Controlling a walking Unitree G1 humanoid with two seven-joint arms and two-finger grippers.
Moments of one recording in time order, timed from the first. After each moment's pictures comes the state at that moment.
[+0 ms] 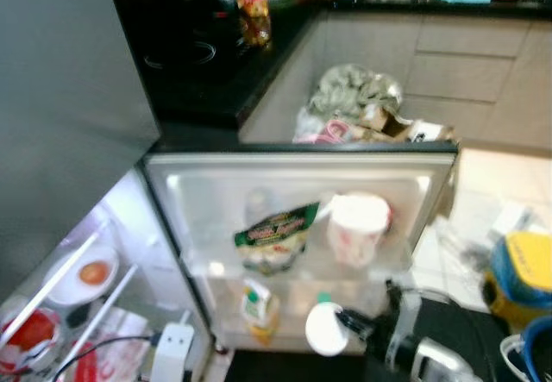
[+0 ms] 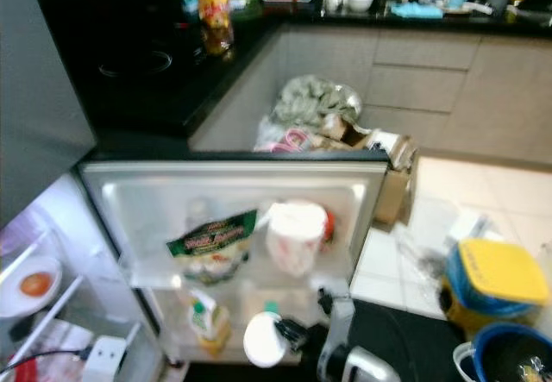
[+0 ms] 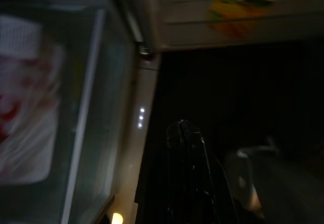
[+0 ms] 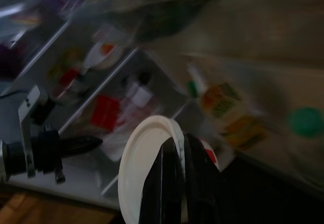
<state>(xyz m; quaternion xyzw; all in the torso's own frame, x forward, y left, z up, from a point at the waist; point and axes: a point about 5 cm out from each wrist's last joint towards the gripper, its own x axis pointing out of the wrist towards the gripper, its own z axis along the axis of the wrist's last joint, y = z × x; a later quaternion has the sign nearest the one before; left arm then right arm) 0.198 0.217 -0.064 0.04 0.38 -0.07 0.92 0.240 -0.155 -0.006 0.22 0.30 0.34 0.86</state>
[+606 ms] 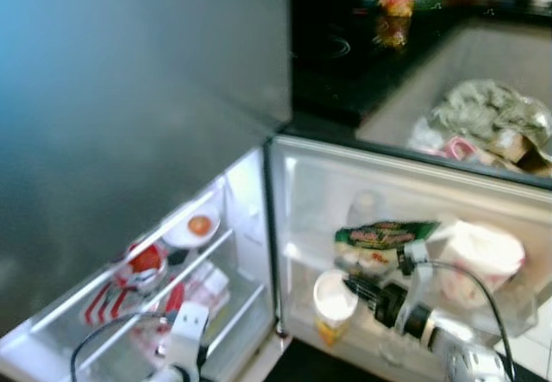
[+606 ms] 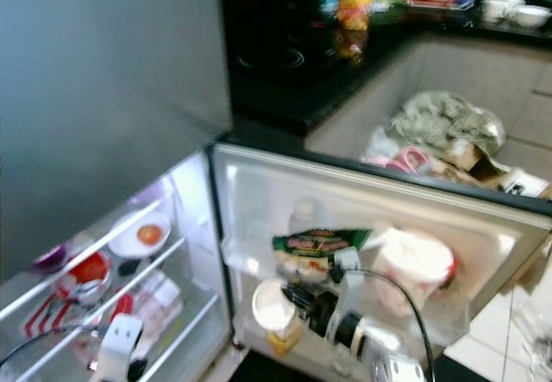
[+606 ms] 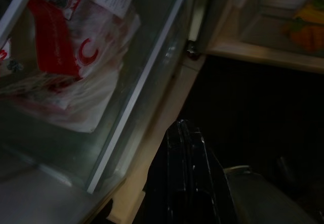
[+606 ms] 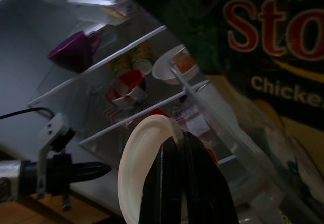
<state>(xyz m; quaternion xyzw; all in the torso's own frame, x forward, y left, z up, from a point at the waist) 0.217 0.210 -0.051 0.04 0.35 -0.09 0.93 0.278 -0.150 0.054 0.18 0.21 0.39 0.88</state>
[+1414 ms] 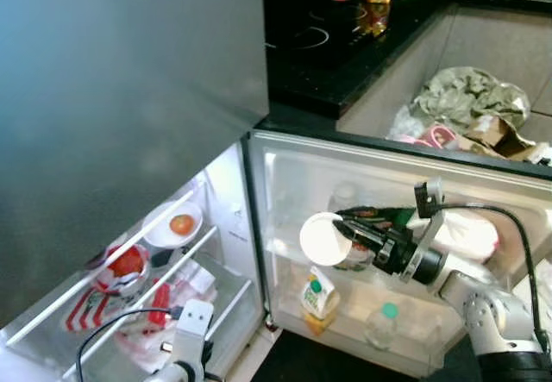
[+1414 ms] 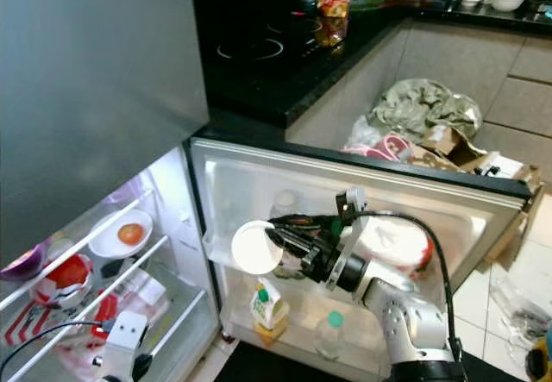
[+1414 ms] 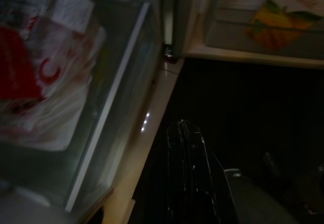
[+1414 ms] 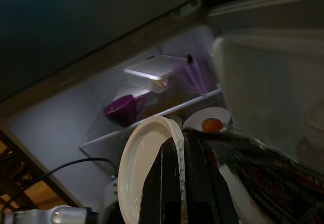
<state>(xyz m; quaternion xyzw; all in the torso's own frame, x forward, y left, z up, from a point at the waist) 0.221 0.199 -0.049 0.04 0.34 -0.10 0.93 0.288 -0.139 0.148 0.20 0.11 0.49 0.84</state>
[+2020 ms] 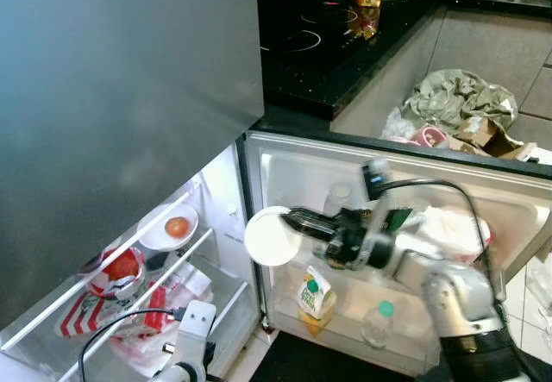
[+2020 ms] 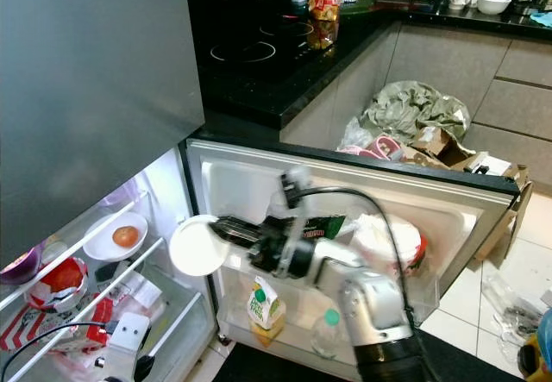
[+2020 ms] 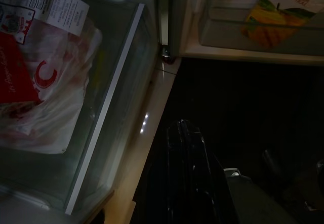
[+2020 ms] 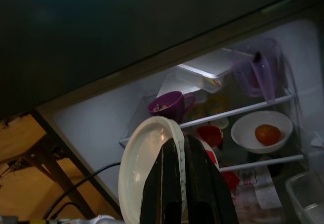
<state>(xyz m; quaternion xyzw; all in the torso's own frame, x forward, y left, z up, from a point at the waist) 0.219 0.198 -0.050 0.05 0.35 -0.11 0.93 0.290 -0.066 0.171 0.17 0.14 0.56 0.80</state>
